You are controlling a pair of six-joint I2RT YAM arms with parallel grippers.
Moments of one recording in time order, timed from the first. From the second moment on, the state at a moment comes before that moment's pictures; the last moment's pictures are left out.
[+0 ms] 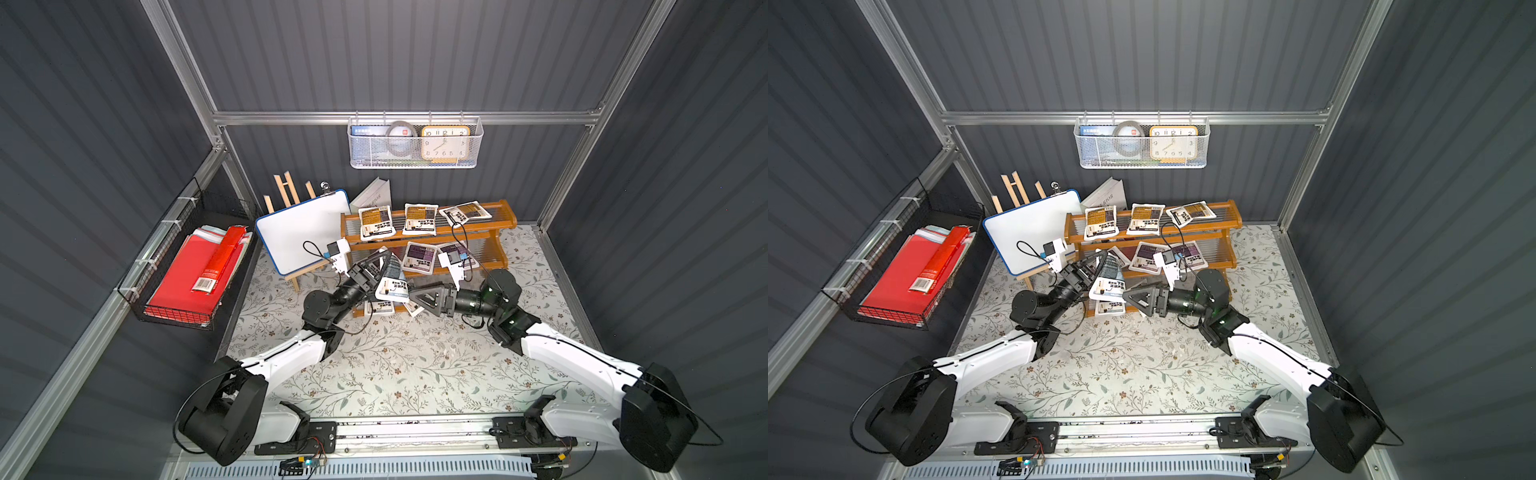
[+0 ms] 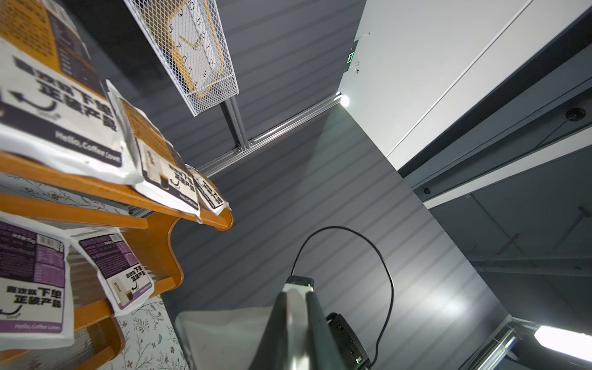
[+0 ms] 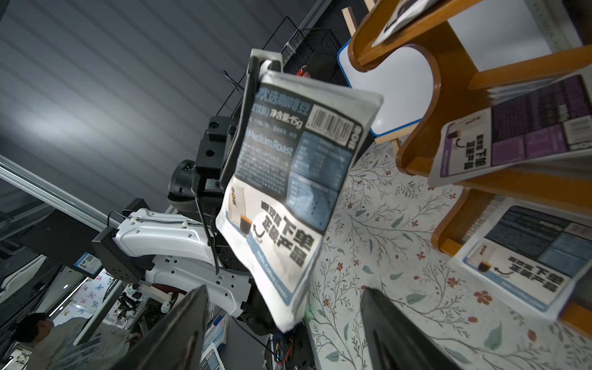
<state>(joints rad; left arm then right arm) -0.52 1.33 0.61 1.23 0.34 -1.36 0.65 1.26 0.75 0.54 -0.78 0.84</state>
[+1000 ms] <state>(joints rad) -0.54 1.05 0.63 0.75 0.33 -1.07 0.71 1.34 0.89 0.41 -0.88 0.76</state>
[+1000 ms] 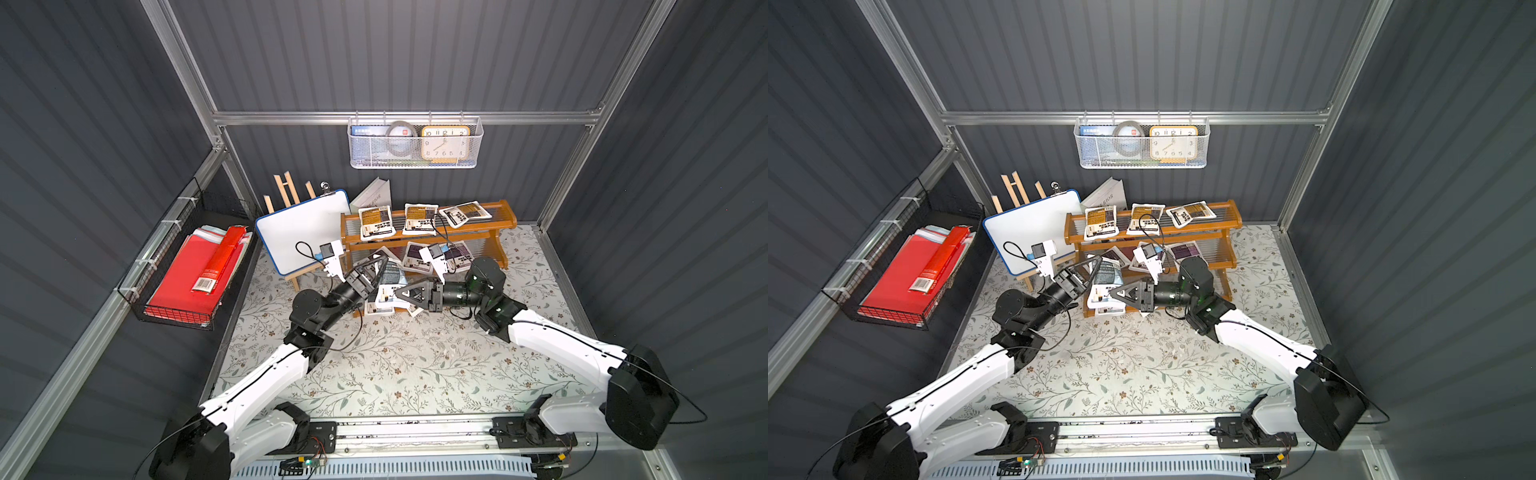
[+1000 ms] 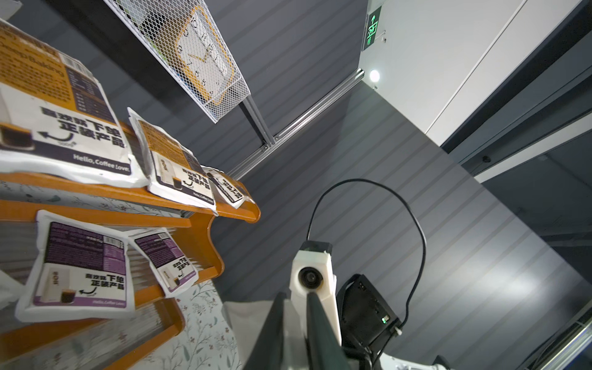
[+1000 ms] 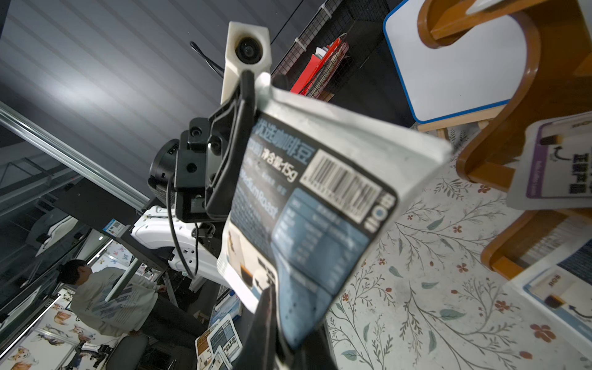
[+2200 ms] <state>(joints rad) -0.56 1.06 0.79 -0.14 -0.19 -0.86 0.70 0.97 0.56 -0.29 -0.28 0.66</state>
